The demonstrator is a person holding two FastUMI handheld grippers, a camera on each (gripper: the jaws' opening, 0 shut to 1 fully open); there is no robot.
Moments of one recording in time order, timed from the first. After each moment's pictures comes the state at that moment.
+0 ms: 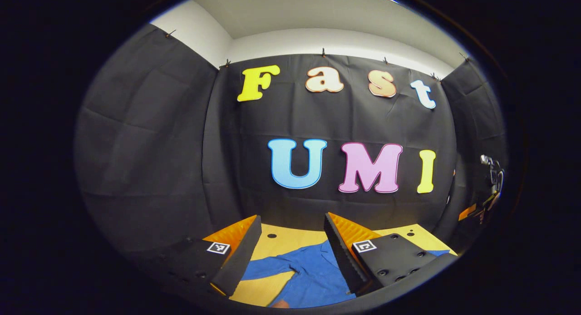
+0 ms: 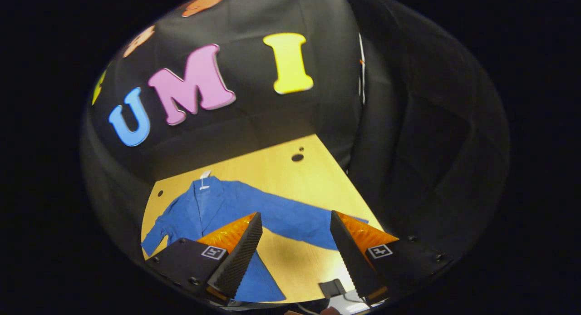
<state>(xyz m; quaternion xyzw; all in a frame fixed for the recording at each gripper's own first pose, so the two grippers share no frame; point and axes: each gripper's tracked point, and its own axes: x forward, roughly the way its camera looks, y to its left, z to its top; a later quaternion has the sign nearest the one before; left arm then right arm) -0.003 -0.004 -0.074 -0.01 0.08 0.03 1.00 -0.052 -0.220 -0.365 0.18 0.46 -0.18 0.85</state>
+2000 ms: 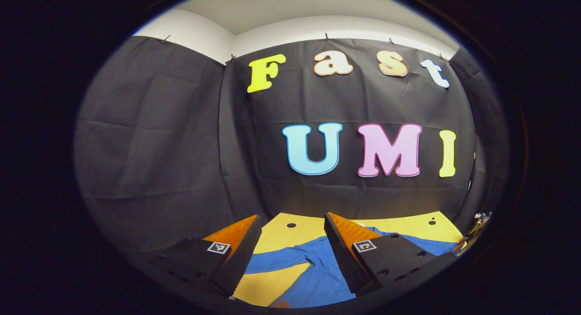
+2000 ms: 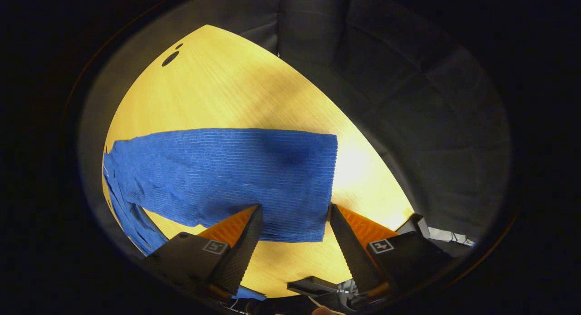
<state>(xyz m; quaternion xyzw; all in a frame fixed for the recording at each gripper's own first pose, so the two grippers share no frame) -0.001 -0.016 -0.091 0.04 0.12 0.09 0.99 -0.143 -0.276 -0.607 0.26 0.71 -0.30 0.58</state>
